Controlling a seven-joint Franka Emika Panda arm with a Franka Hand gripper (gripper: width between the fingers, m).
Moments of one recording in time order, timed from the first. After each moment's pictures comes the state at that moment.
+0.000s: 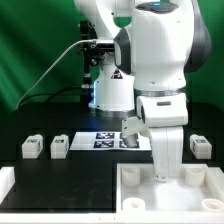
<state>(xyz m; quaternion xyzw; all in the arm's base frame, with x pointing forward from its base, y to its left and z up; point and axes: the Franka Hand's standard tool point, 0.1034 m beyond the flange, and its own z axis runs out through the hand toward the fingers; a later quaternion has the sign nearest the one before) 0.497 0.067 0.006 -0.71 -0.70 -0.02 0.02</state>
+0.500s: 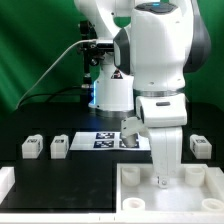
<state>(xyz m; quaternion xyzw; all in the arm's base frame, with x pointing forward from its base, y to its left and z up) 0.496 0.067 0.006 -0.72 -0.70 -0.02 0.02</state>
